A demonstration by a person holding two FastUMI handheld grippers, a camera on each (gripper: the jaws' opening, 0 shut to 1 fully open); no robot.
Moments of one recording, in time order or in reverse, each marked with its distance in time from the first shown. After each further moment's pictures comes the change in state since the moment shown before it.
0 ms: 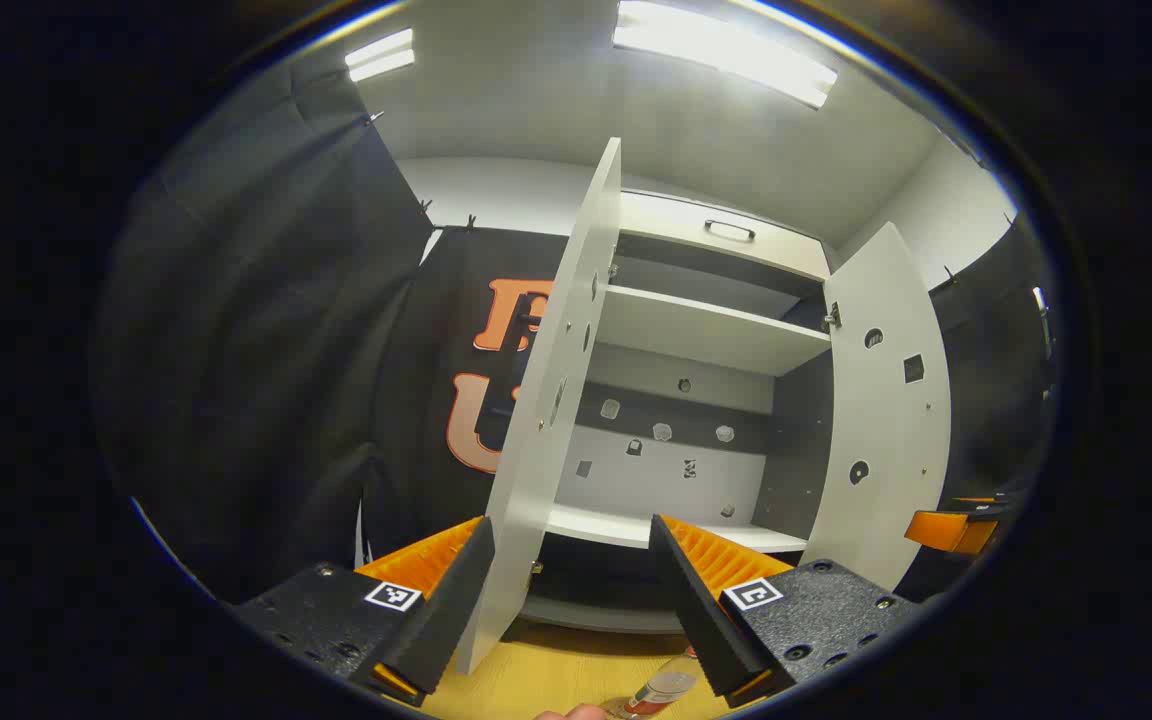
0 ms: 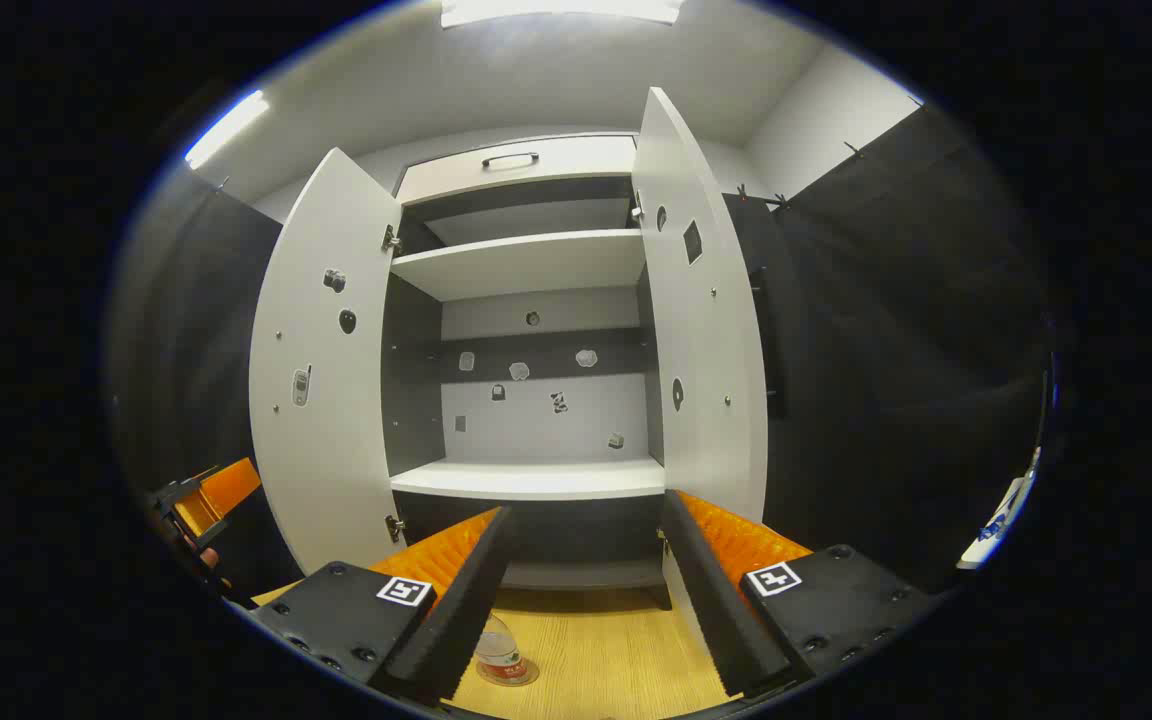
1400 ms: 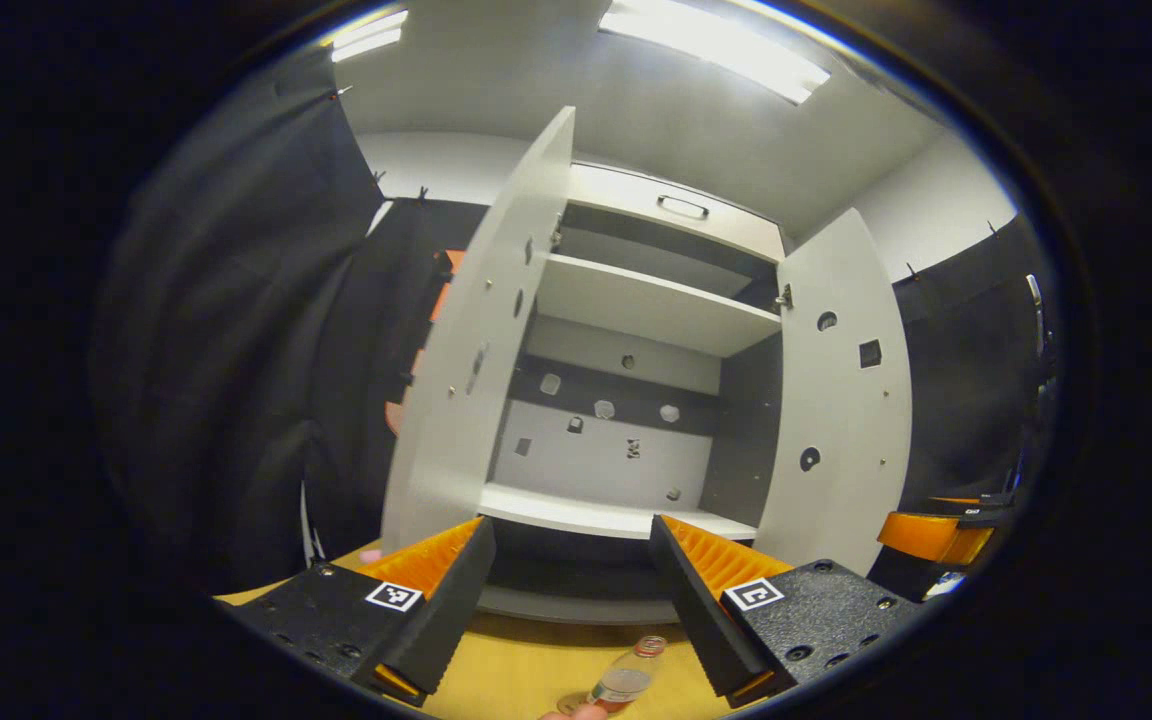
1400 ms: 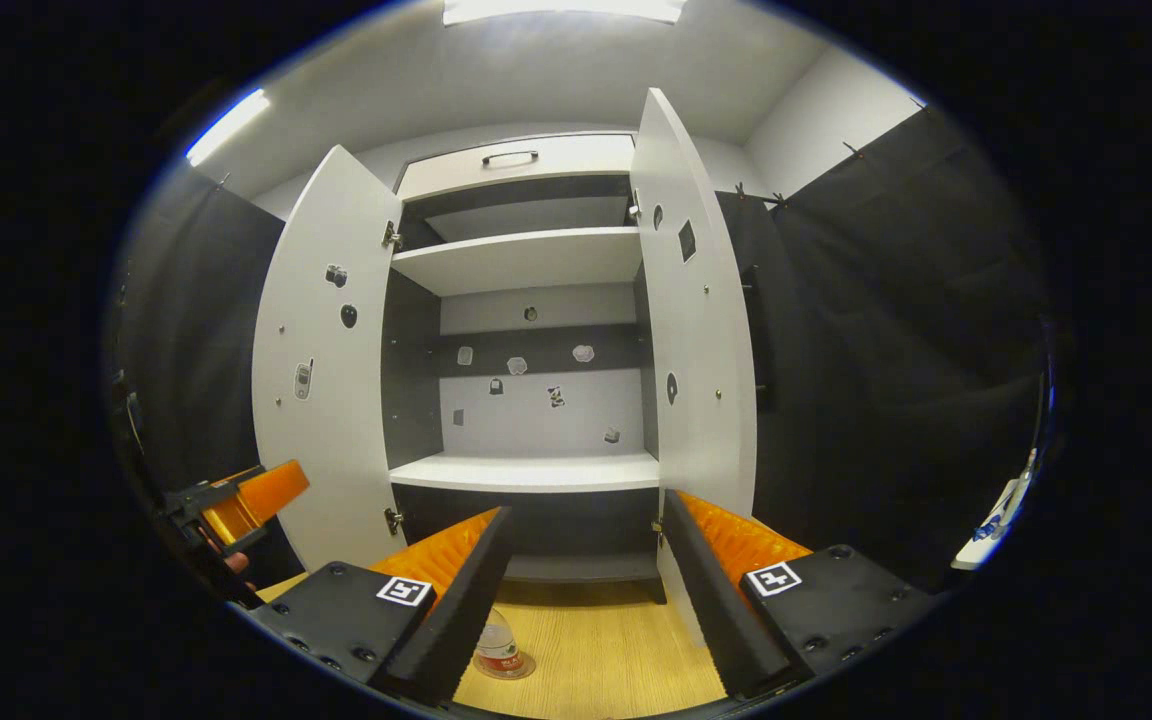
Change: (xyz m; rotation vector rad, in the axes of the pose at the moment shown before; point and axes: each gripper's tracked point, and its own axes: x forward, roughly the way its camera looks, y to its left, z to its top) left arm 0.026 -0.075 -0.042 -0.049 0.096 -0.223; right arm -0.013 -0.001 -0.005 -0.010 0.016 -0.009
